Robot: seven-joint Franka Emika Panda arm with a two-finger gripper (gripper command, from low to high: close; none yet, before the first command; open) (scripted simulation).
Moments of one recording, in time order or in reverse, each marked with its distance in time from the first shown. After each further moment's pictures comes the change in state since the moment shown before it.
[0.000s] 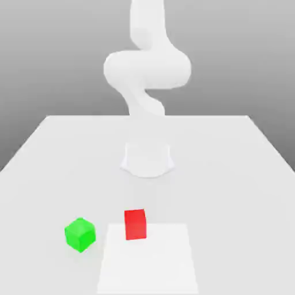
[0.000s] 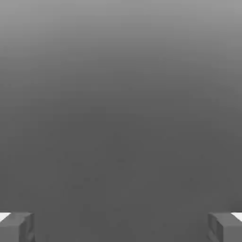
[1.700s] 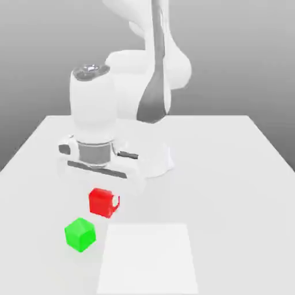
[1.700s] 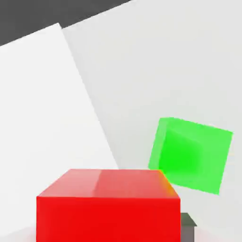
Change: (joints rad) arm -0.238 0.622 -0.111 -0.448 -0.021 0.349 0.248
